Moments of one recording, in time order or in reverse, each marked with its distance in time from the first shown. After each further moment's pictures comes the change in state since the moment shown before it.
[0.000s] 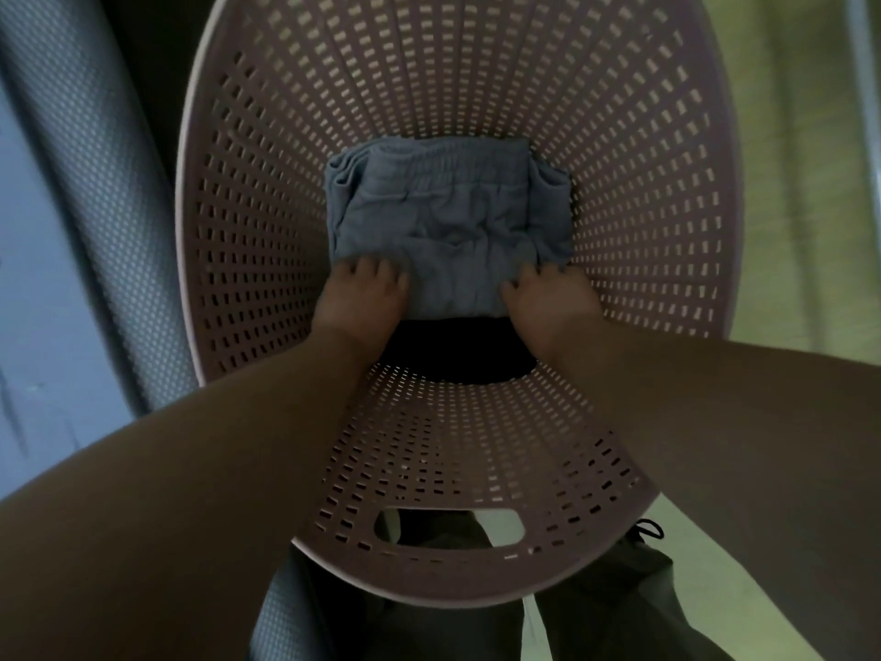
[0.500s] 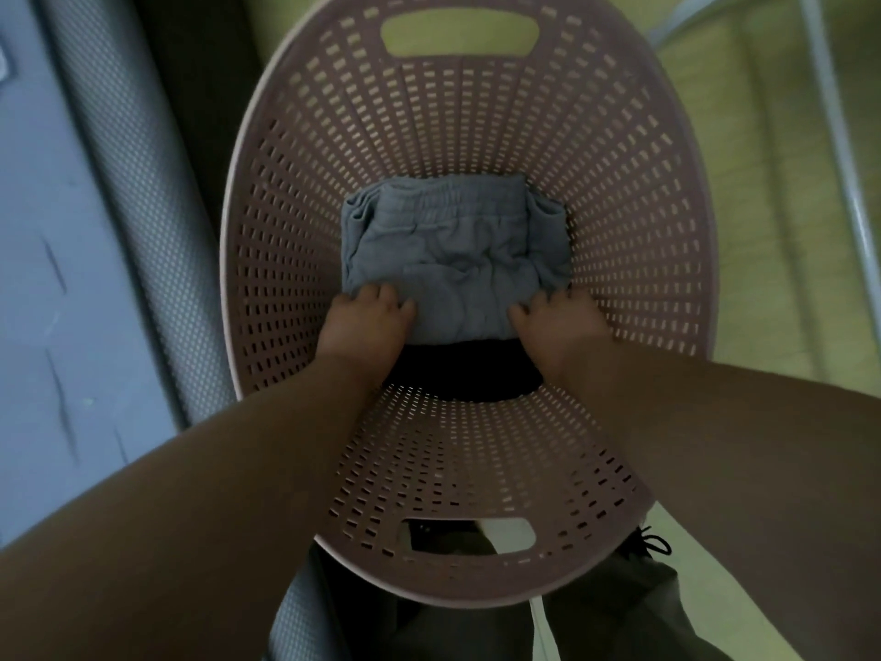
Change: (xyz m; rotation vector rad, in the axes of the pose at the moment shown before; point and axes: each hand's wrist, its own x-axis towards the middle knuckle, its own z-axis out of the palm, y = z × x) left_hand -0.017 -0.008 -0.013 -0.152 -0.021 -0.065; right_hand -0.010 0.006 -0.005 -0.047 -0.047 -0.018
